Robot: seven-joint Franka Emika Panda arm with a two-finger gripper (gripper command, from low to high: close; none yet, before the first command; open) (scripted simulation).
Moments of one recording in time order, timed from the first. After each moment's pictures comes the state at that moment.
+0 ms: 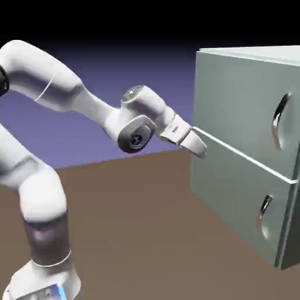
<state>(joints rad) 0.04 -0.59 -0.03 -2.80 -0.05 3.03 0.70</state>
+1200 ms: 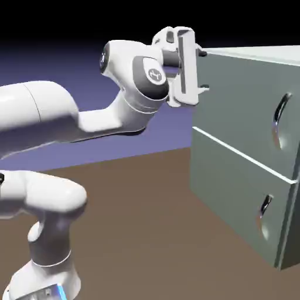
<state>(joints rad) 0.85 -1.11 -0.82 -2.42 -1.62 2.84 -0.40</state>
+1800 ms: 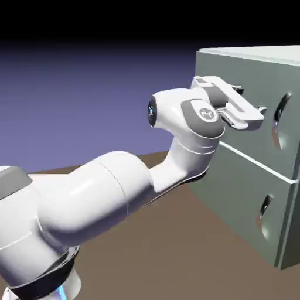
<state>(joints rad) 1.26 -1.36 -1.21 -2.24 -2.40 2.74 -0.95</state>
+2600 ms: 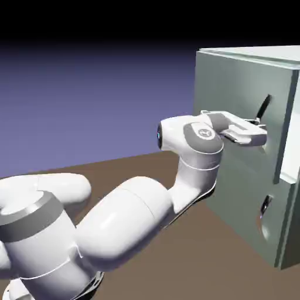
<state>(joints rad) 1.23 -1.39 -1.23 -2.41 -2.68 2.44 -0.91</state>
